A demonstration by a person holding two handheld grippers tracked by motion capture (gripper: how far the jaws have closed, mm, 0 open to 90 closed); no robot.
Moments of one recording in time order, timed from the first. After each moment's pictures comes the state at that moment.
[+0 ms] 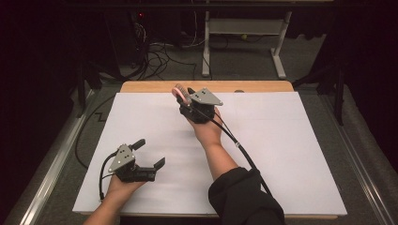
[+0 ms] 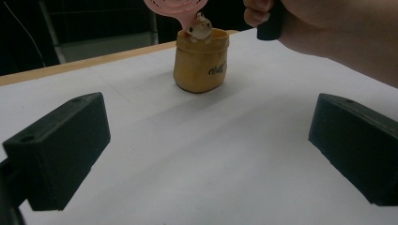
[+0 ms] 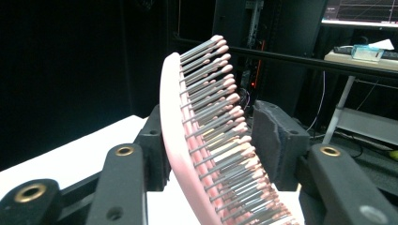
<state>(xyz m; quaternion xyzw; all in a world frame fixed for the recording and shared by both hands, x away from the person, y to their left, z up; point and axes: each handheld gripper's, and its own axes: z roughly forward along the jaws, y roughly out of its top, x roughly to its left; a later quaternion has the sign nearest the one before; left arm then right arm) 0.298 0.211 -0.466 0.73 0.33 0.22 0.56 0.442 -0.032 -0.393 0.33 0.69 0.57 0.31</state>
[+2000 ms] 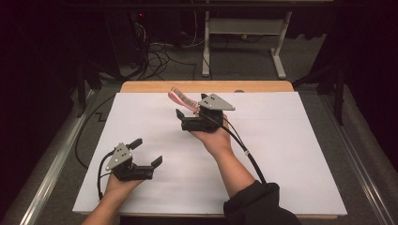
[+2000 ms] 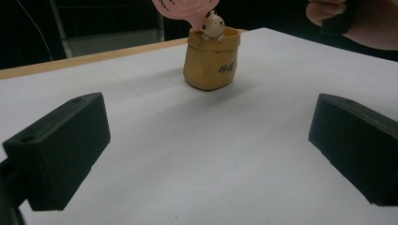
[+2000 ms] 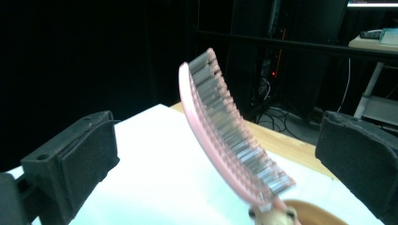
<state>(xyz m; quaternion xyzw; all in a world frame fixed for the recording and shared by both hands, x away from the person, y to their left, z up) 0.300 0.218 -0.466 0.72 0.35 0.21 0.56 0.407 -0.057 -0.380 0.33 0.70 0.57 0.26</state>
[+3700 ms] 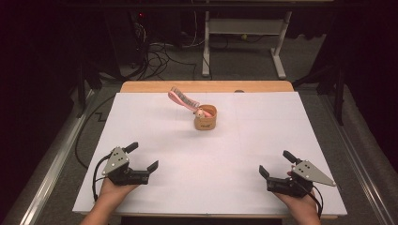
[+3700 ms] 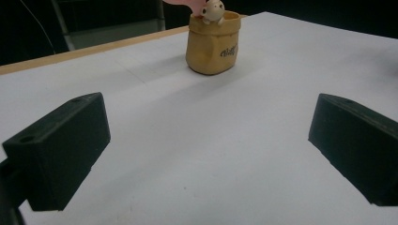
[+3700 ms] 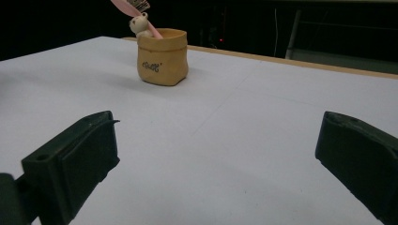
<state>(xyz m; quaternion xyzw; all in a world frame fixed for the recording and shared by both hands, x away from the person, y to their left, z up) 0.290 0.228 -0.467 0.74 0.34 0.22 0.53 0.263 -0.282 -0.464 0.40 0.69 0.52 0.30</state>
